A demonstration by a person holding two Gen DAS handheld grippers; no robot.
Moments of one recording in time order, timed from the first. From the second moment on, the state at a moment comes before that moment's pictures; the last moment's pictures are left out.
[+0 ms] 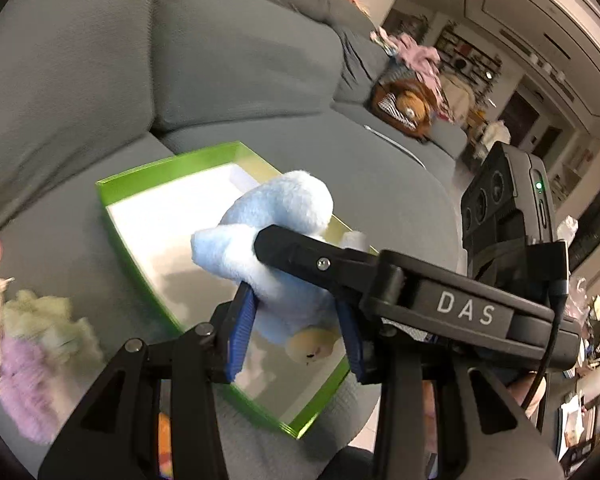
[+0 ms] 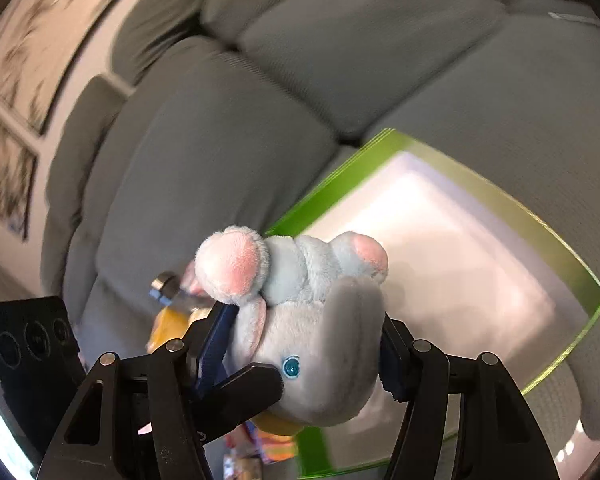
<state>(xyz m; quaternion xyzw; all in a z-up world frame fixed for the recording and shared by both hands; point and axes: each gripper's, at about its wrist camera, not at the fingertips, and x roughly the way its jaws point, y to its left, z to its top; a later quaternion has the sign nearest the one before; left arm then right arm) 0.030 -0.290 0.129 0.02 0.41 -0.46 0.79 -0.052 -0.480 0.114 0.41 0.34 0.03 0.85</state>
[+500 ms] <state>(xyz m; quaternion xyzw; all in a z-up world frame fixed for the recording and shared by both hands) 0.022 -0.291 0.121 0.00 0.42 -0.45 0.78 -0.057 -0.492 0.110 0.39 0.33 -0.03 0.86</state>
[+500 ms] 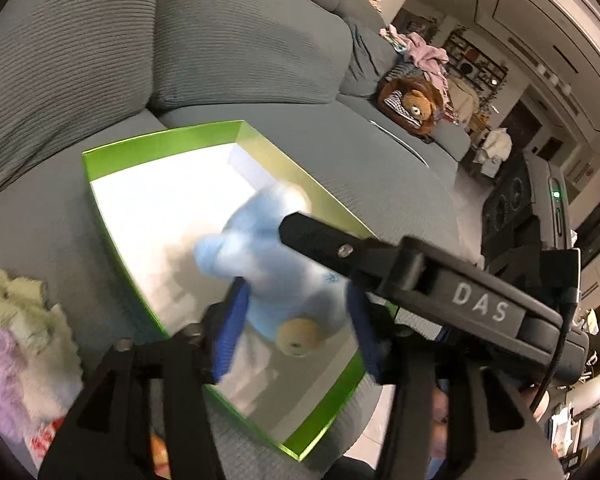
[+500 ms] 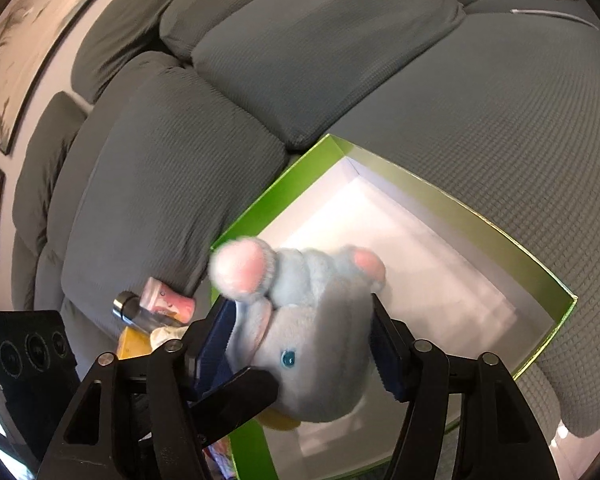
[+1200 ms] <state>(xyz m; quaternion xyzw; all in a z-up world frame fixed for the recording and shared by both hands) -0.083 -0.121 0.152 -0.03 0.35 -0.25 0.90 -0.121 -0.353 0.167 0.22 0.32 0.03 0.92</state>
